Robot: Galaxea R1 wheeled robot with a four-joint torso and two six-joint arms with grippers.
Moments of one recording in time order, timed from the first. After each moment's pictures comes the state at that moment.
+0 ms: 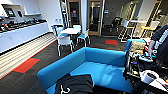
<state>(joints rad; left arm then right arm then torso) 1.45 2.77 -2.40 1.10 -0.16 -1.10 -1.55 3.02 -2.68 0.02 0.09 -0.06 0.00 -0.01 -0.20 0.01</state>
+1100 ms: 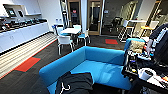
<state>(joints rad) 1.45 2.78 -2.40 1.10 -0.16 -1.10 -1.55 3.02 -2.68 0.02 0.09 -0.06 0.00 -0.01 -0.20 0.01</state>
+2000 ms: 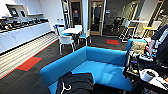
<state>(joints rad) 1.44 2.79 -2.44 1.10 -0.16 -1.10 -1.55 3.02 -2.68 0.02 0.09 -0.06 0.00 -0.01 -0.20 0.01</state>
